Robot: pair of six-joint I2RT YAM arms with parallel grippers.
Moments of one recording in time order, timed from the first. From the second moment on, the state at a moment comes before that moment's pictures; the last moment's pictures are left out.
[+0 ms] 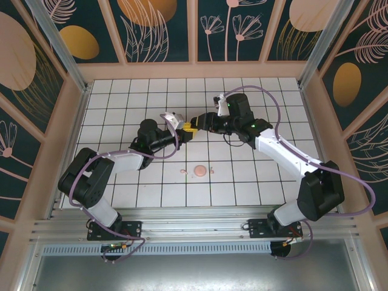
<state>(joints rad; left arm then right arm) -0.51 1.66 0.72 0.83 0.62 -0.07 0.55 1.46 1.14 -0.25 -0.46 0.64</state>
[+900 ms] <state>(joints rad) -0.51 1.66 0.72 0.83 0.61 -0.08 0.56 1.47 1.14 -0.24 -0.50 0.64</state>
